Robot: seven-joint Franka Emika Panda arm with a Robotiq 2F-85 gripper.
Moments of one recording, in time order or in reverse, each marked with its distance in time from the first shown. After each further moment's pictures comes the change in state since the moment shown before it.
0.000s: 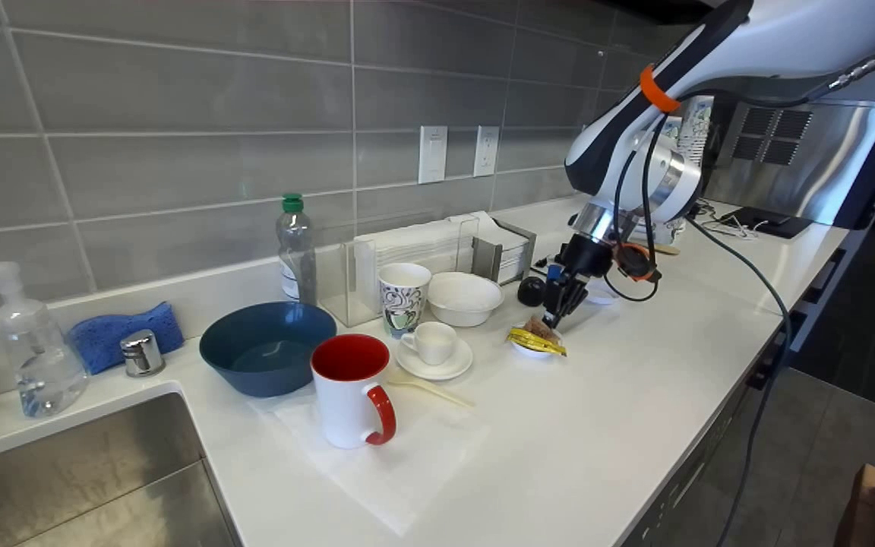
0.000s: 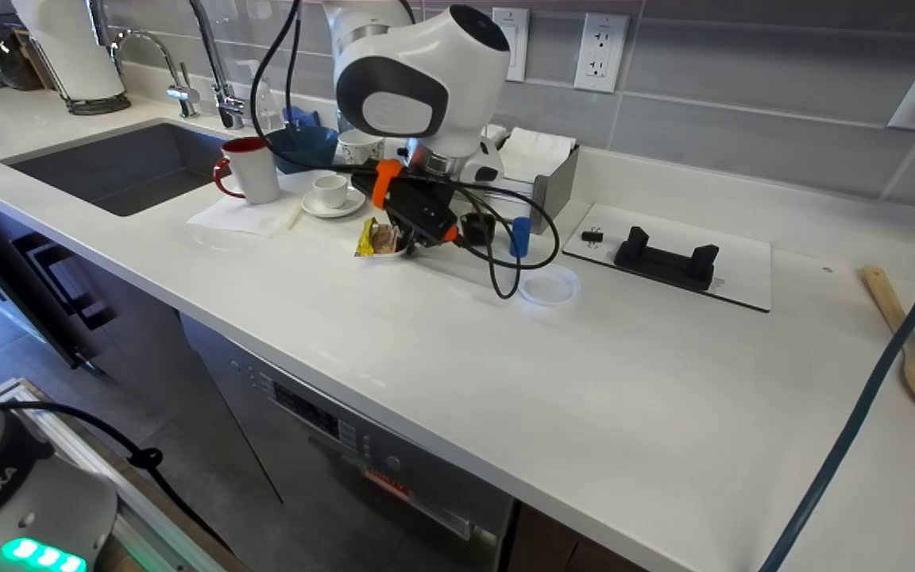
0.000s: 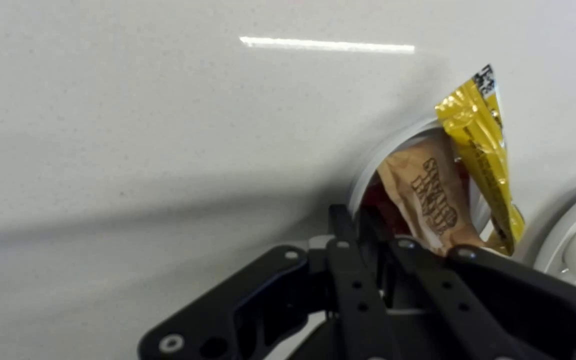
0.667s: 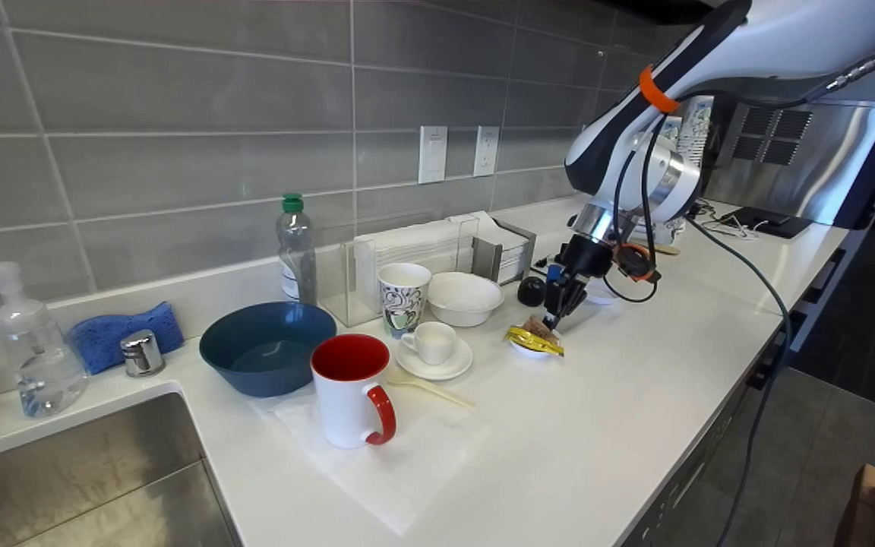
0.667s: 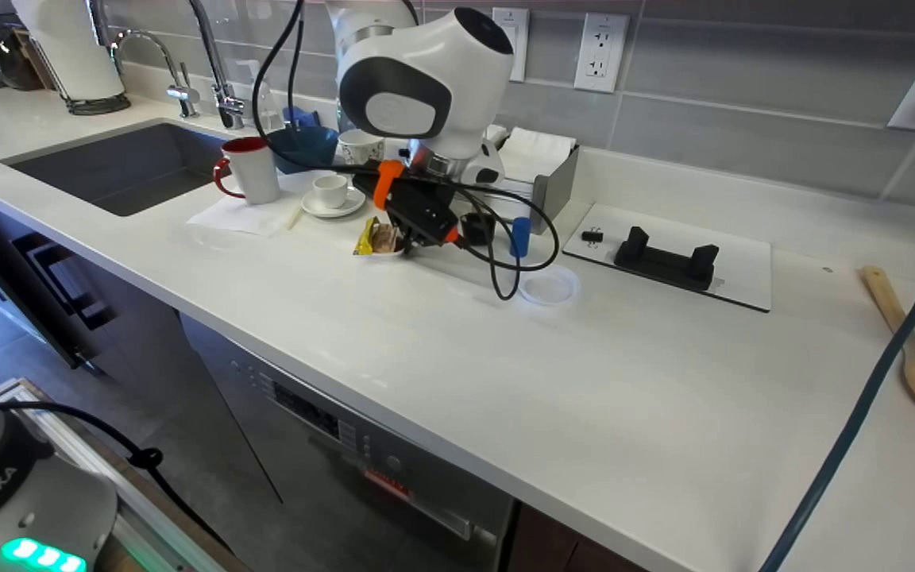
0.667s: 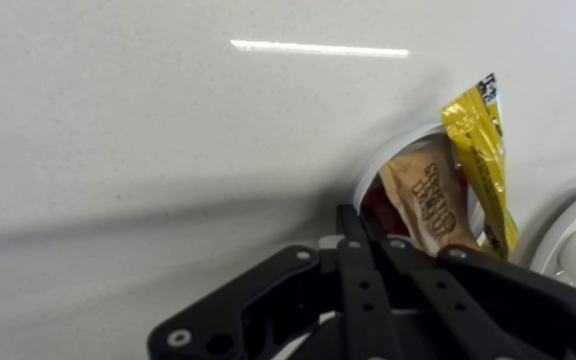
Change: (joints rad) arm -0.005 0.007 0.000 0.009 0.000 -0.021 -0.006
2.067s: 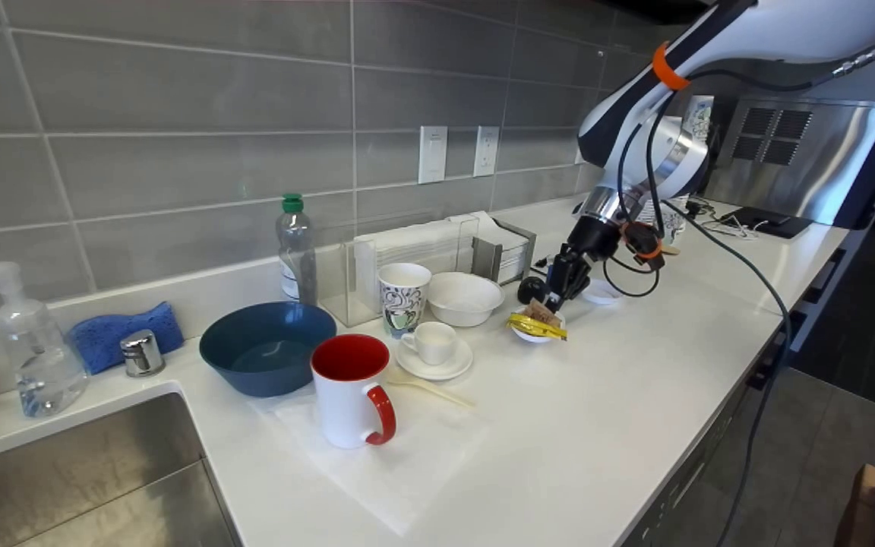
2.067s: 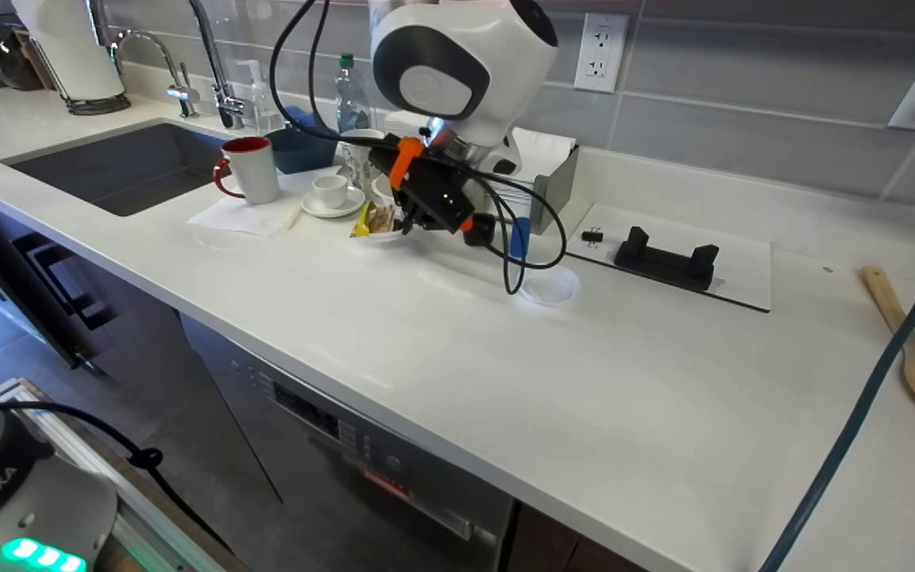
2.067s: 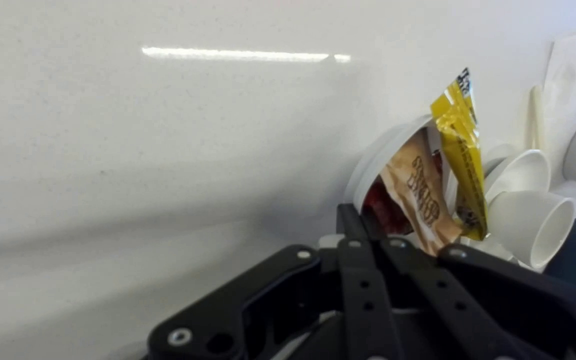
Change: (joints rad) arm -0.062 -0.007 -0.012 0.086 0.028 -0.228 -0.016
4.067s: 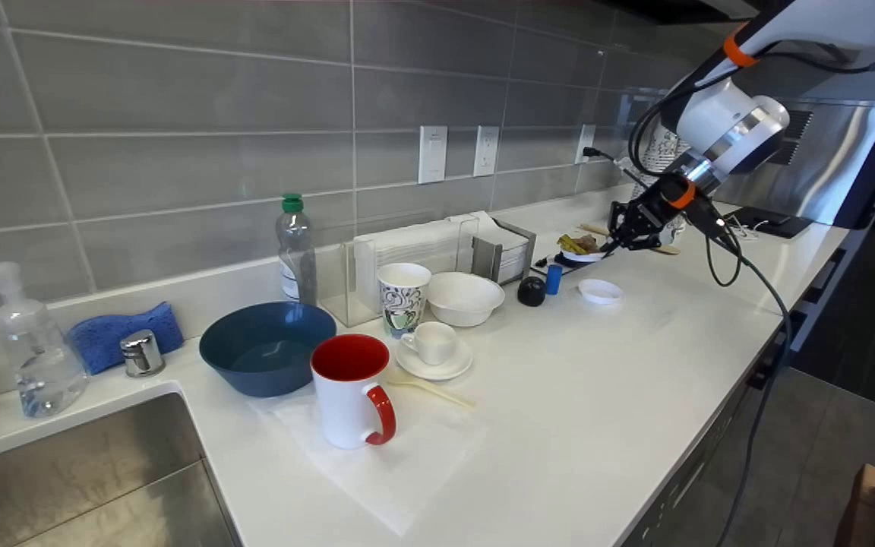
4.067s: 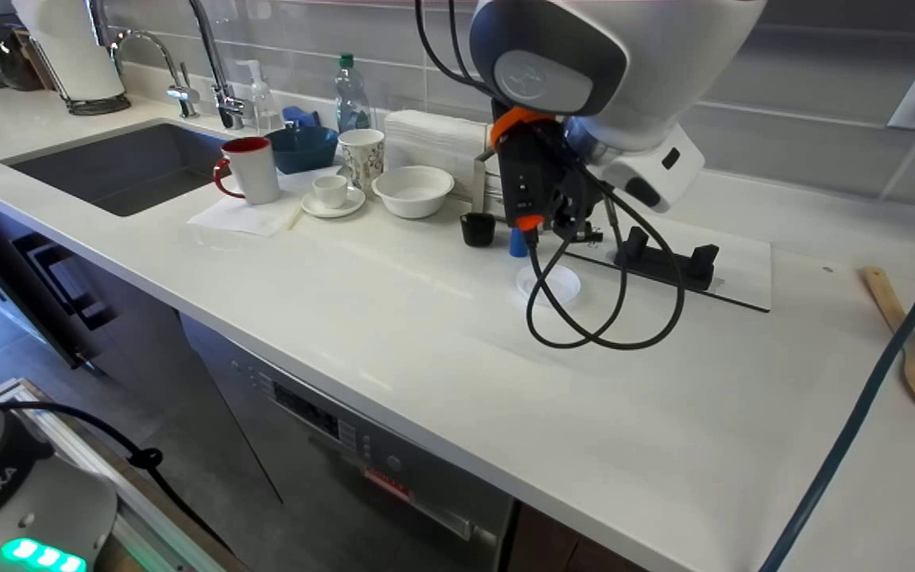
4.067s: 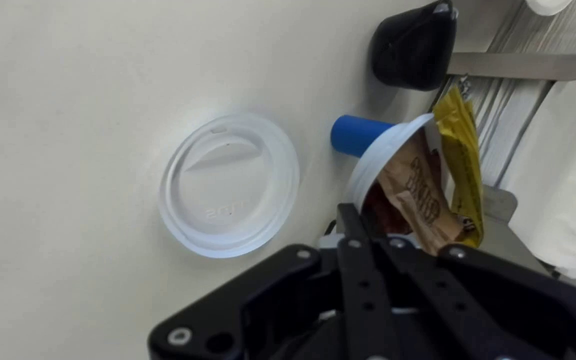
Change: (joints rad) arm -0.115 0.004 -0.205 0.106 0.240 0.120 0.498
